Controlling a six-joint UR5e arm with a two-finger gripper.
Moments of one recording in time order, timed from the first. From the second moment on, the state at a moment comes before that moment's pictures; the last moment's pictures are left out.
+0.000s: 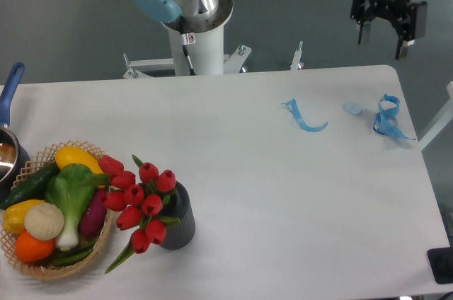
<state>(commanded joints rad) 3.13 -1.54 -1.76 -1.12 1.13 2.11</state>
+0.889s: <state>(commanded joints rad) 3.11 -1.53 -1.84 -1.13 1.00 1.90</state>
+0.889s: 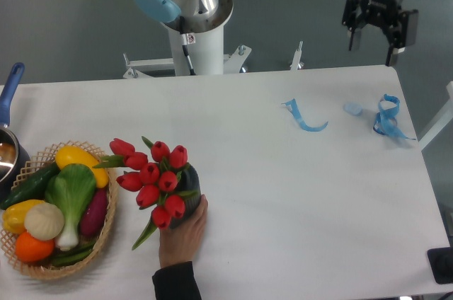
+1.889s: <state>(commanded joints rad) 2.83 -1.60 -1.94 -1.08 0.68 1.48</state>
